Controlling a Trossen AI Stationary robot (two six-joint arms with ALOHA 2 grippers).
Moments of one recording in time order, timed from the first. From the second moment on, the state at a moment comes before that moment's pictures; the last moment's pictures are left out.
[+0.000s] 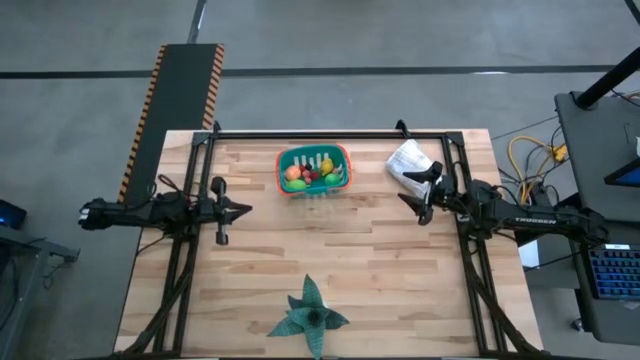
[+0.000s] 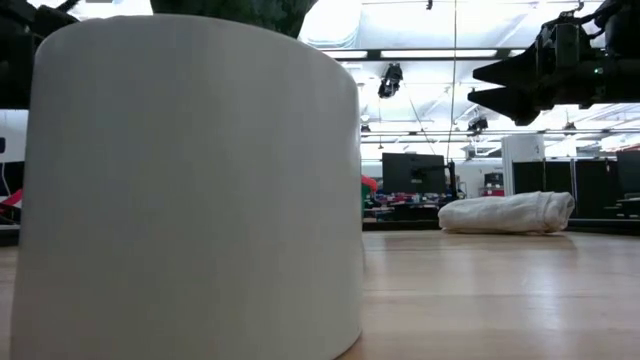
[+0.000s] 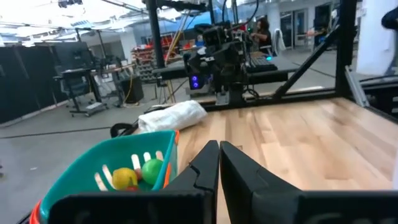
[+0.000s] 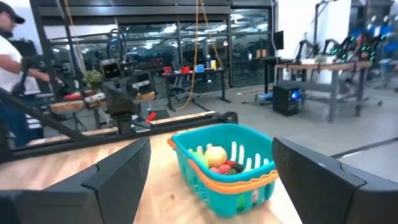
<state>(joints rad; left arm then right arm) -0.08 0.03 0.03 0.00 -0.20 0.16 -0.23 0.36 0.01 0.47 0.07 0.06</state>
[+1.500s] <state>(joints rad) -0.07 0.04 0.04 -0.02 -0.27 0.16 0.20 0.19 0.01 0.19 0.24 -0.02</state>
